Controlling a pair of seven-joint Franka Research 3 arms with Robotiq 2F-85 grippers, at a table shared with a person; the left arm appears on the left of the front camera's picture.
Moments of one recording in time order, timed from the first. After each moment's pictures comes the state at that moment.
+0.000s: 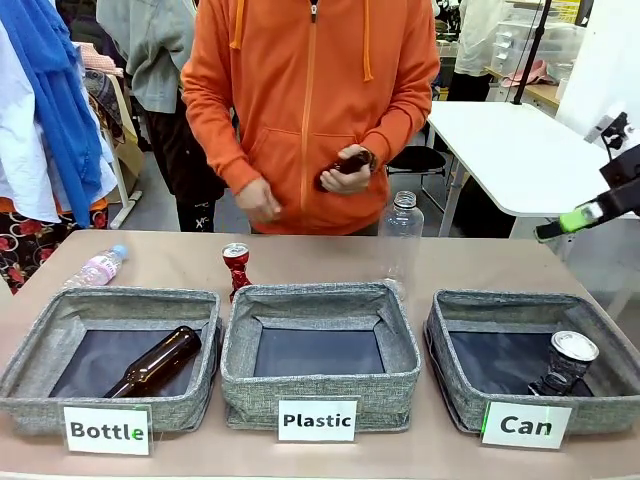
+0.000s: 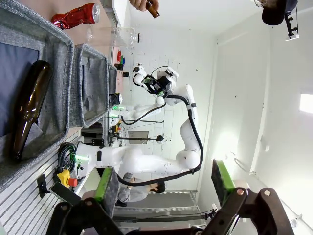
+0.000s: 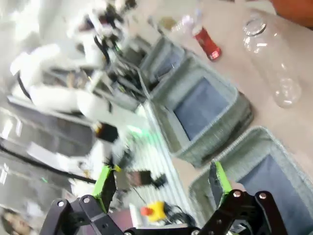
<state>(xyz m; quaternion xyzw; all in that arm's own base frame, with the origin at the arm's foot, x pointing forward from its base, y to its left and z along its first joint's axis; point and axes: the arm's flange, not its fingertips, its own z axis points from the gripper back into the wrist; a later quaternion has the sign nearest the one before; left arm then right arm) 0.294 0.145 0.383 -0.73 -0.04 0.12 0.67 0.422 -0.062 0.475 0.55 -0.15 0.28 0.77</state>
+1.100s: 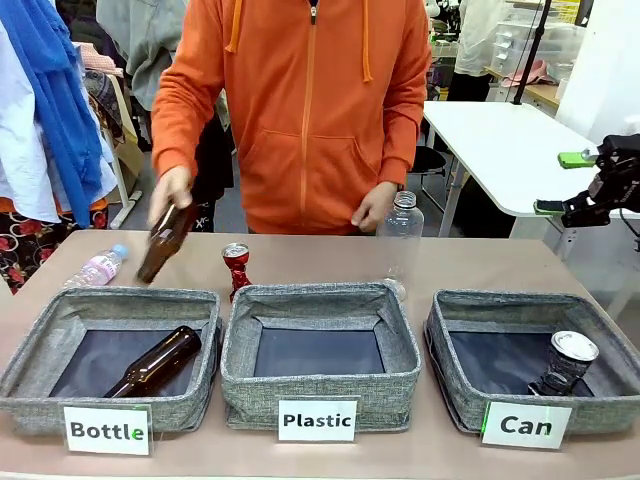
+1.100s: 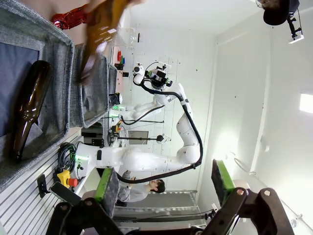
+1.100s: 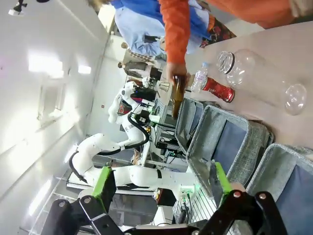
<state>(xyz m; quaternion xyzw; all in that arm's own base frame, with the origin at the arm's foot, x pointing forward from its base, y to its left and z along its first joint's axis) 0.294 0.145 0.383 -0.73 -0.04 0.12 0.67 0.440 -0.087 0.456 0.66 -0.15 0.05 0.73</state>
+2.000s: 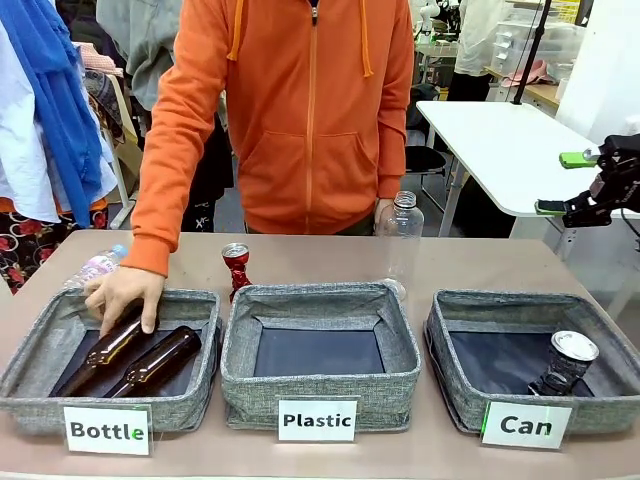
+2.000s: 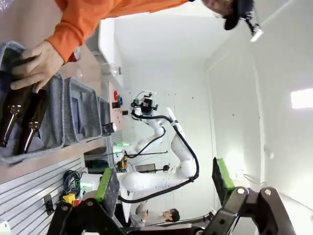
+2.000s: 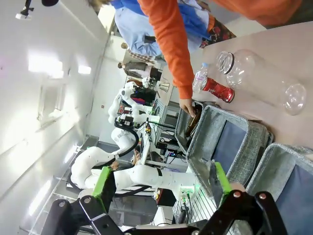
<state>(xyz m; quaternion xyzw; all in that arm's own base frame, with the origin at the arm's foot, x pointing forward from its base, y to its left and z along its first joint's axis) 0.203 0.229 0.457 -0.72 -0.17 0.14 0.65 0.439 -0.088 0.456 0.66 -0.15 0.05 0.73</state>
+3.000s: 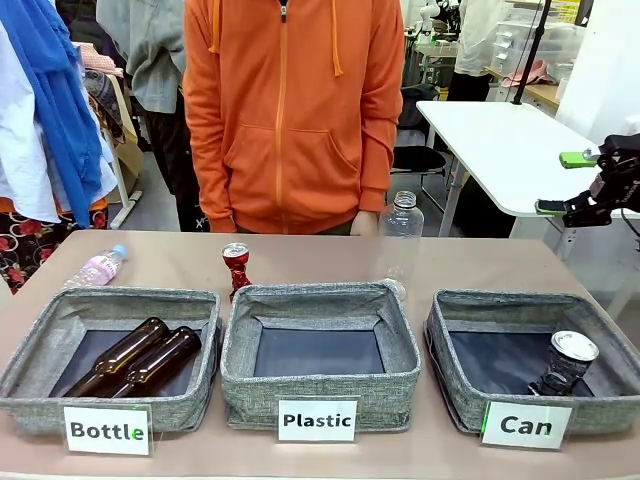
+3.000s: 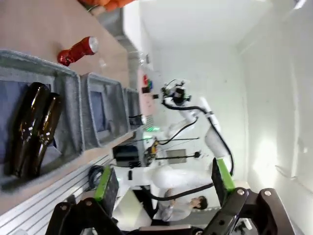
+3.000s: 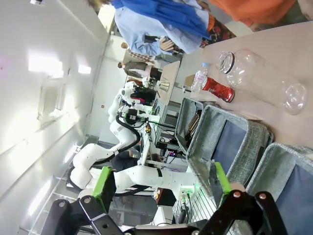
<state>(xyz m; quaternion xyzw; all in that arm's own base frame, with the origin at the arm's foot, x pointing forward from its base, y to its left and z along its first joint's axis) 0.285 0.144 0.452 -0.66 -0.14 0.09 0.73 0.439 -0.088 0.456 0.66 -0.15 0.05 0.73</state>
